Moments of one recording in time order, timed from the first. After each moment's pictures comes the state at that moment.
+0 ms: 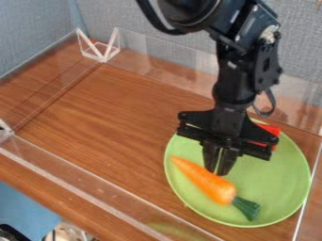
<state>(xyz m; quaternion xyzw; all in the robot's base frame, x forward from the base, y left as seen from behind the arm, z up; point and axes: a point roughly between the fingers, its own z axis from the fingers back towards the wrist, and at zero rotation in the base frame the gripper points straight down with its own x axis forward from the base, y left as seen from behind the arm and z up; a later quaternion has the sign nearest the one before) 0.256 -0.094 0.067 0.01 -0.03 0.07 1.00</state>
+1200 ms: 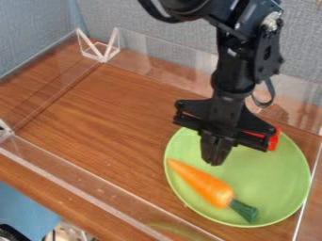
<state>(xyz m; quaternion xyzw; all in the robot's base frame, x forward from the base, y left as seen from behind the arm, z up) 0.257 -0.089 0.080 0.03 -0.04 0.06 1.00</state>
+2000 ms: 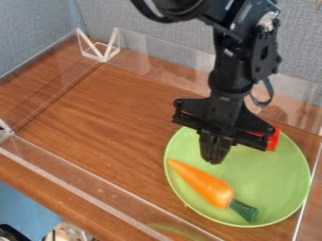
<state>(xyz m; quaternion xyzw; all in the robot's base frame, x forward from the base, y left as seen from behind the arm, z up) 0.257 -0.088 0.081 0.02 -0.05 0.06 1.00</state>
